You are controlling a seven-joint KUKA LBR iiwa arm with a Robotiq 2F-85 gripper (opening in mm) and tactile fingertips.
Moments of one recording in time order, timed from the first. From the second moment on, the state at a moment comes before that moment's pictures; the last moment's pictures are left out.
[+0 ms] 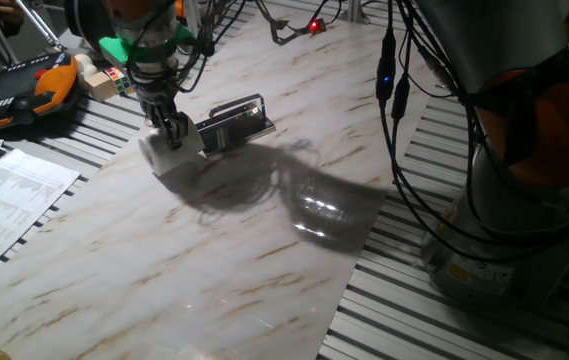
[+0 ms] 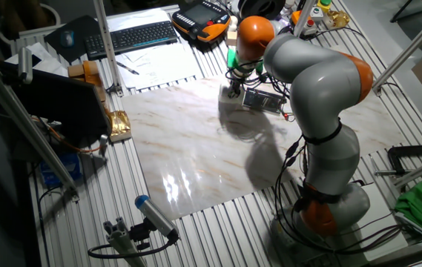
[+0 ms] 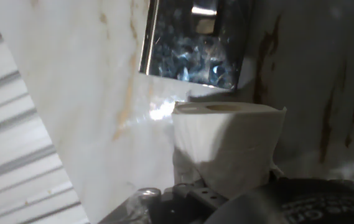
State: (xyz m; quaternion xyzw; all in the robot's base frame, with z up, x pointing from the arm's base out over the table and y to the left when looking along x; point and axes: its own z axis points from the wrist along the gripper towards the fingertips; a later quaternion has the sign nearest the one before) arm 0.637 0.061 0.106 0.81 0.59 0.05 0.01
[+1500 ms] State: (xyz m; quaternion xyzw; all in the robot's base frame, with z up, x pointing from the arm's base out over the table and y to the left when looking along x) arm 0.623 0.079 0.100 0.71 0.70 0.04 -0.01
